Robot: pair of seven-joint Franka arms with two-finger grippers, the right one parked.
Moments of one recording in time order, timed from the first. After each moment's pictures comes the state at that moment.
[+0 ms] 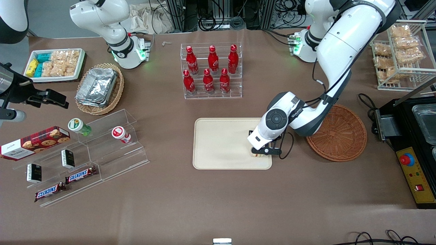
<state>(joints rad) -0.03 0.67 -0.57 -1.75 0.37 2.21 -0.68</state>
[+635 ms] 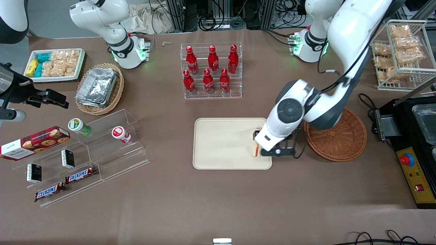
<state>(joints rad) 0.00 0.48 -0.58 -1.61 0.25 1.94 -0.64</state>
